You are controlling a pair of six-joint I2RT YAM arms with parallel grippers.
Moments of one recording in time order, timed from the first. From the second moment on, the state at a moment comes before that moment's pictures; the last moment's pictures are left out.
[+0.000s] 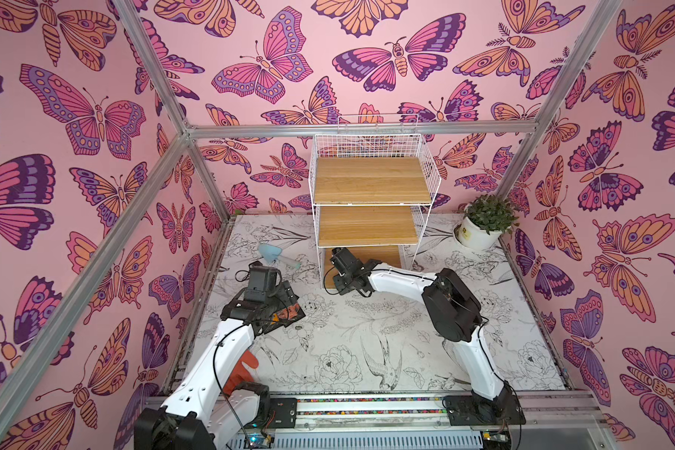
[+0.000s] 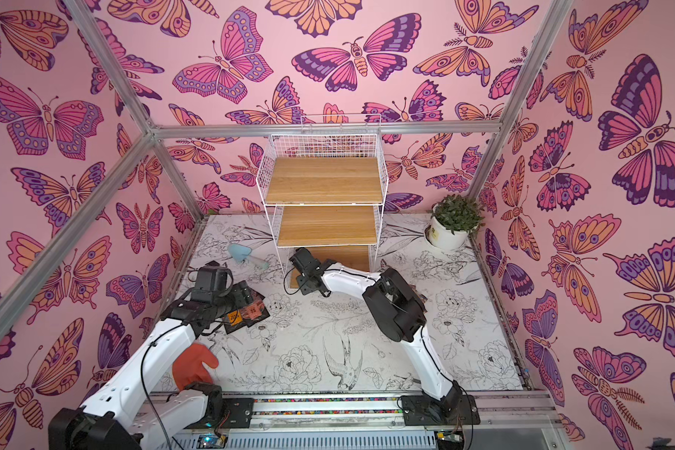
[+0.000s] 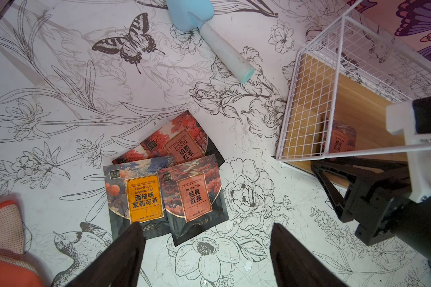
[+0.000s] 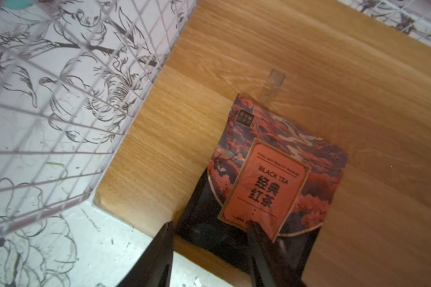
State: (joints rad) left arm -0.18 1.03 0.75 -0.61 -0.10 -0.56; right arm 0.90 2.22 1.65 -0.45 0.20 0.26
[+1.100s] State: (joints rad) left arm -0.18 1.02 0.75 -0.61 -0.07 -0.56; right arm 0.91 2.20 1.63 -0.44 0.36 0.48
